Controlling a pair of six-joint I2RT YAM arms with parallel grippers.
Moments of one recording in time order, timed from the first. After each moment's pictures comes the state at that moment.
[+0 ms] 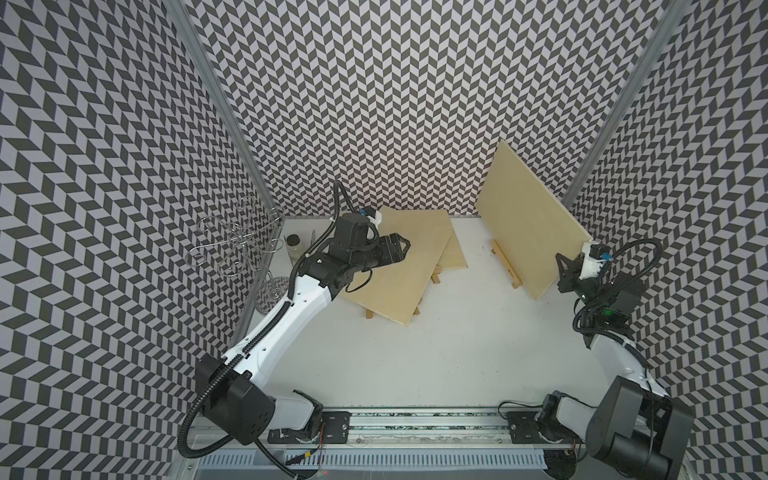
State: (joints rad) left arm -0.48 1.37 1.34 -0.48 0.23 -0.63; right arm -0.49 1.15 0.55 0.47 -0.66 -0.01
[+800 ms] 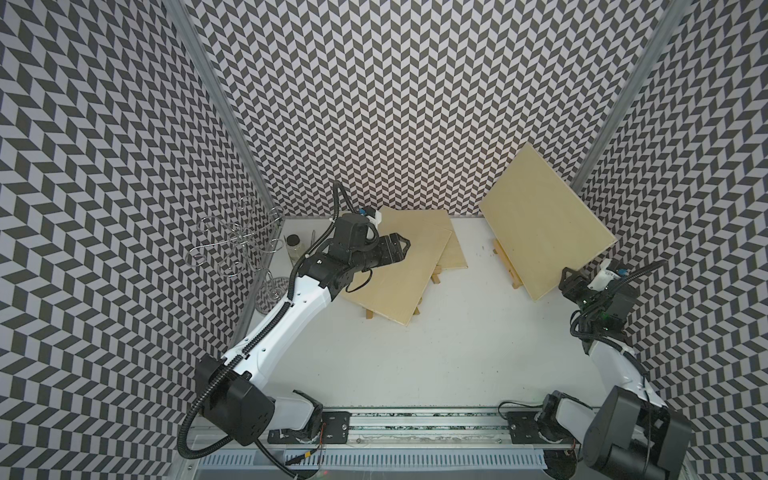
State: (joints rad) left arm -0.48 1.37 1.33 -0.47 0.23 -0.63; right arm -0.45 1.05 0.51 0.21 -0.25 0.44
